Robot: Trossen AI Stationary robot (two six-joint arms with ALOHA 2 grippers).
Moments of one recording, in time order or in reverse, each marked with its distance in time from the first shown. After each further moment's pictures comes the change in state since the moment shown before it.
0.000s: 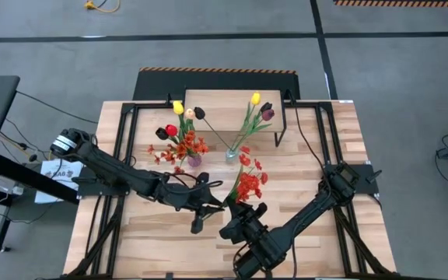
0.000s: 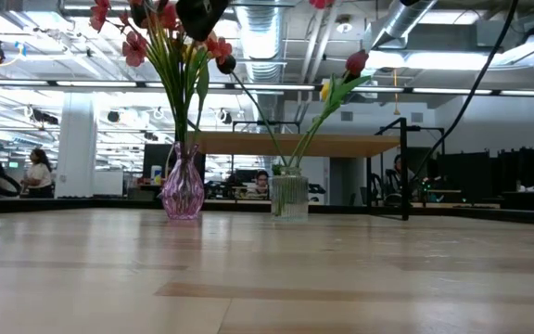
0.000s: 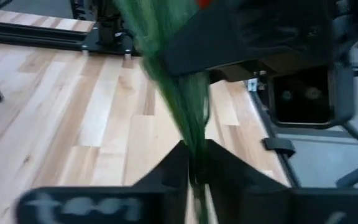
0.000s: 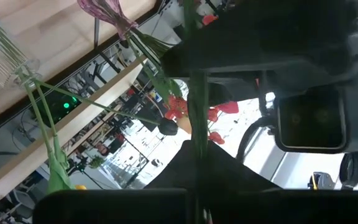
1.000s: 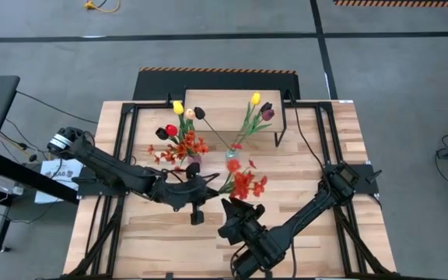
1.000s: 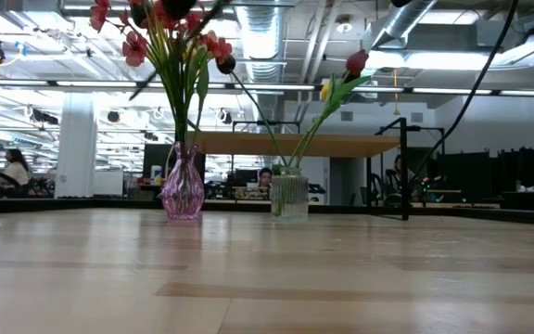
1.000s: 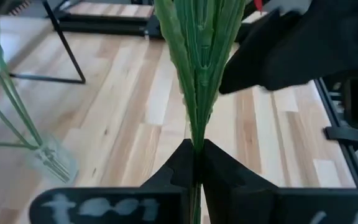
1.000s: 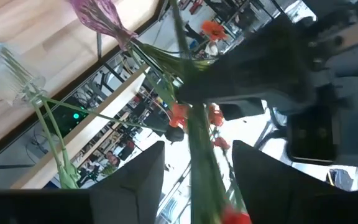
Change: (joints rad) left arm -0.025 -0.043 0.130 -0.355 -0.216 -0.029; right arm -0.008 -0.001 0.000 0.069 -0.025 0.000
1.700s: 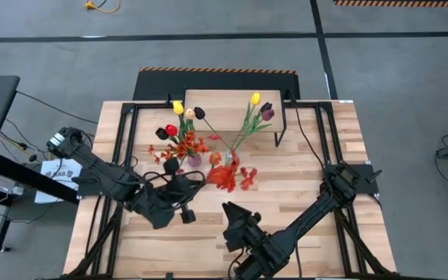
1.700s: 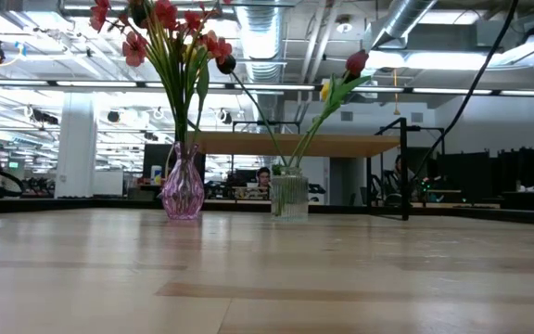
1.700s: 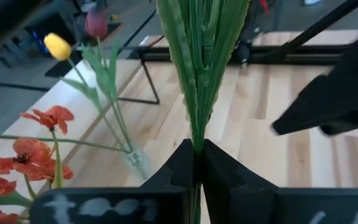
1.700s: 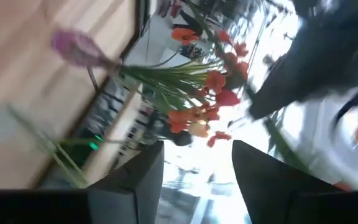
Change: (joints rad) left arm -0.167 -0.004 0.273 -0.433 -0.430 -0.116; right arm 0.029 0.000 0.000 0.077 0.027 0.221
